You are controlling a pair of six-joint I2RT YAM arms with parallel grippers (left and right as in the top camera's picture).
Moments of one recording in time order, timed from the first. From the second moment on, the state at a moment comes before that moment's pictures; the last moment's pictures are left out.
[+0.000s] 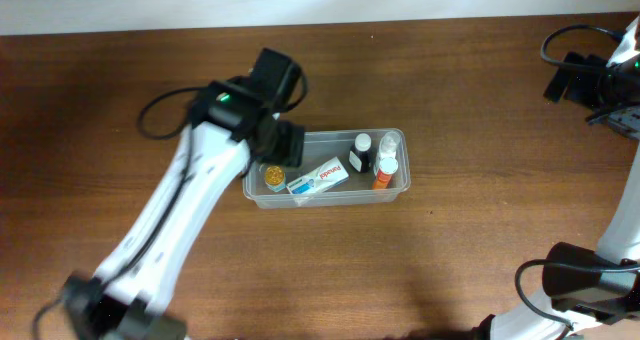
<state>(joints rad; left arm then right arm) -0.46 1.67 1.73 -1.37 -0.18 -0.30 -0.33 1.82 2.29 -1.69 0.01 0.23</state>
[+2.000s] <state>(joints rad) -0.13 0.30 0.22 0.09 0.02 -0.24 -0.33 1.82 2.29 -1.69 0.01 0.23</state>
